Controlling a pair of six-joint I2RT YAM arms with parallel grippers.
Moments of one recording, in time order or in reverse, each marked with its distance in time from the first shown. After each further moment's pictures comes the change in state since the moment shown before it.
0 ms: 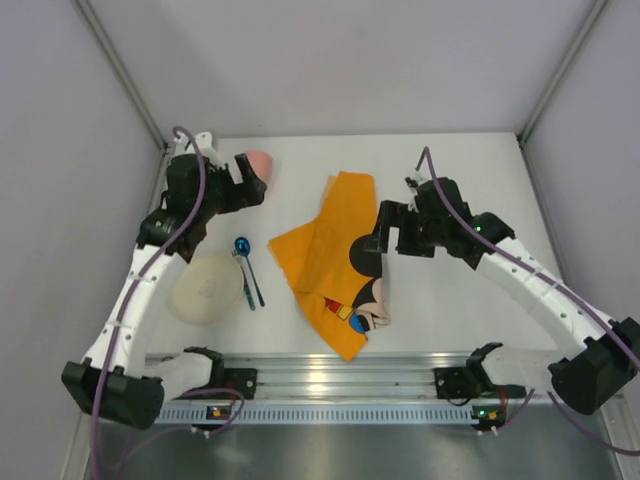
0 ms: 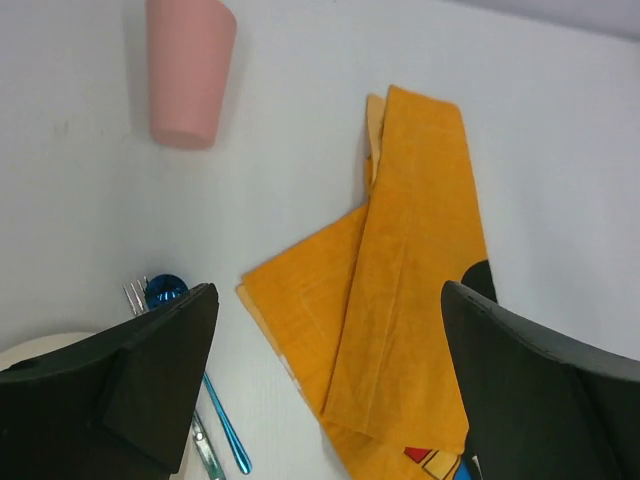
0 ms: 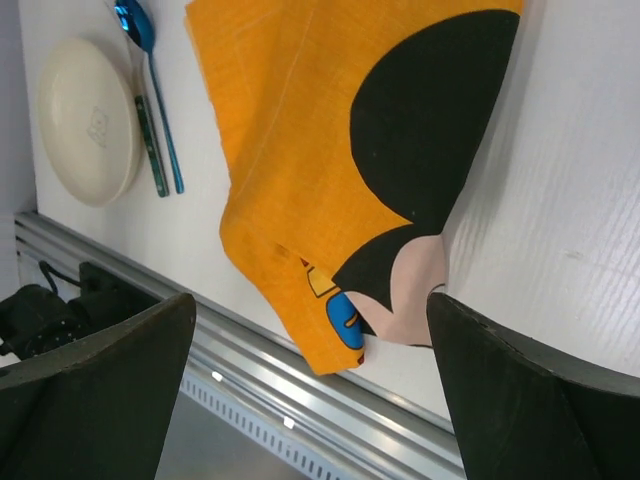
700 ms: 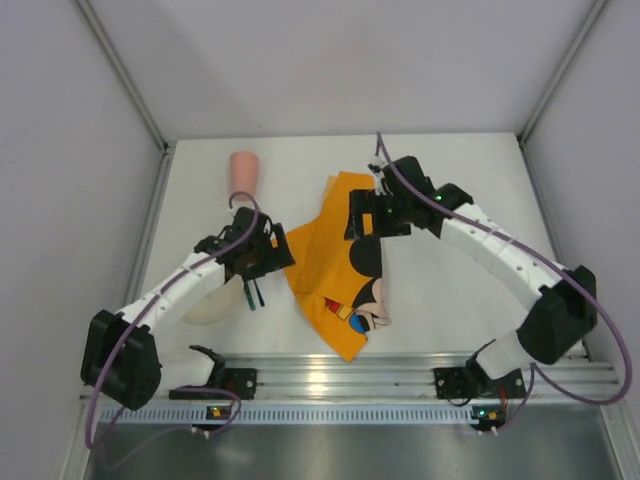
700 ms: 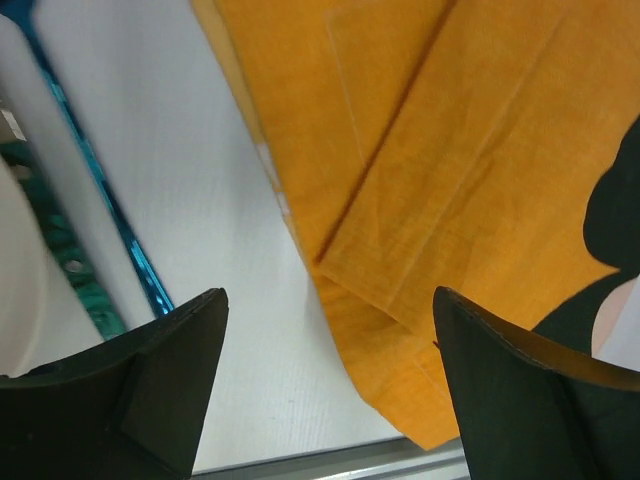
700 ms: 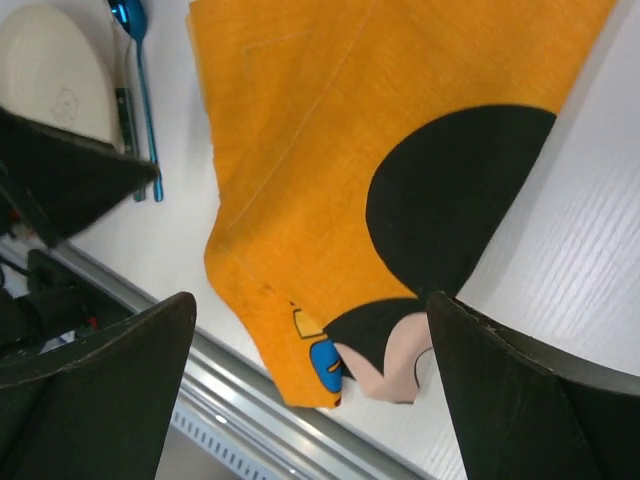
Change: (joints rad) left arm -0.194 0.066 -0.388 -0.036 -0.078 -0.332; right arm 0.032 0.222 0.176 0.014 -0.026 -0.146
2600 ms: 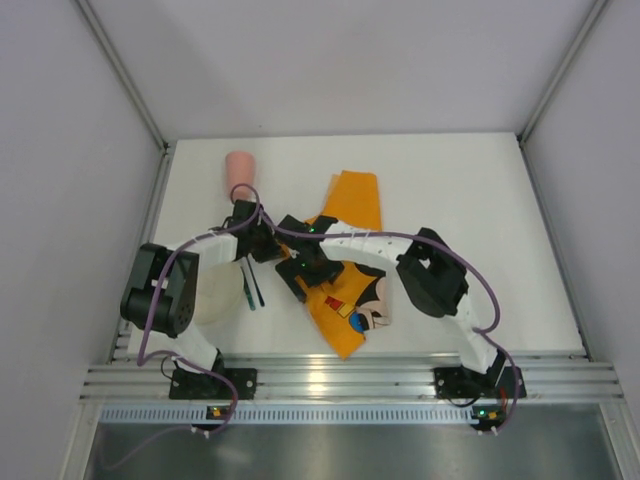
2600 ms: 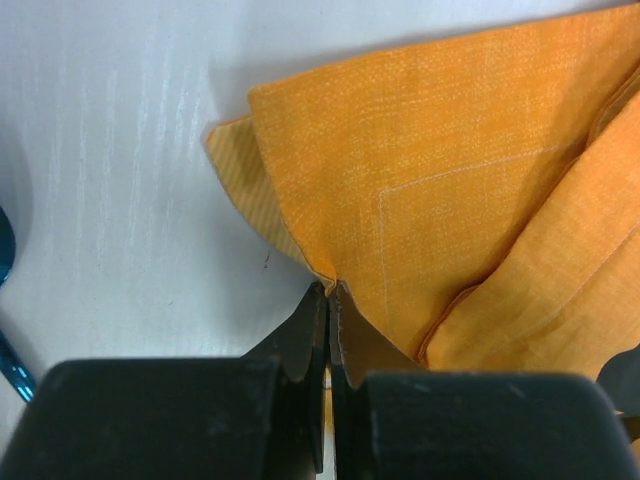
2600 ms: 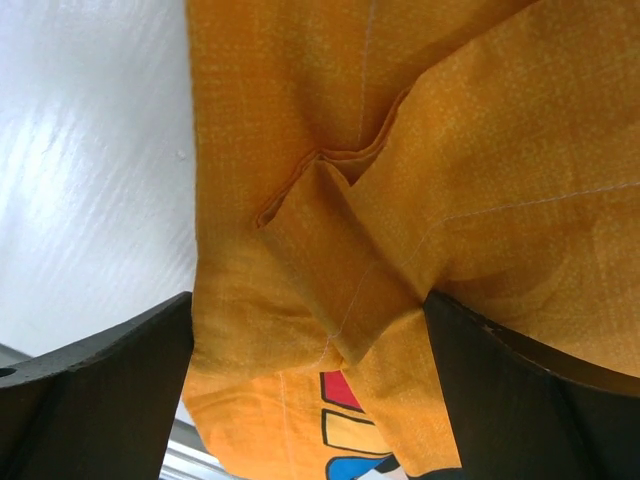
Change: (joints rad) left arm 0.151 0.422 -0.027 0.462 0.195 0.018; right arm 0.394 0.757 0.436 -0.195 0.170 -0.143
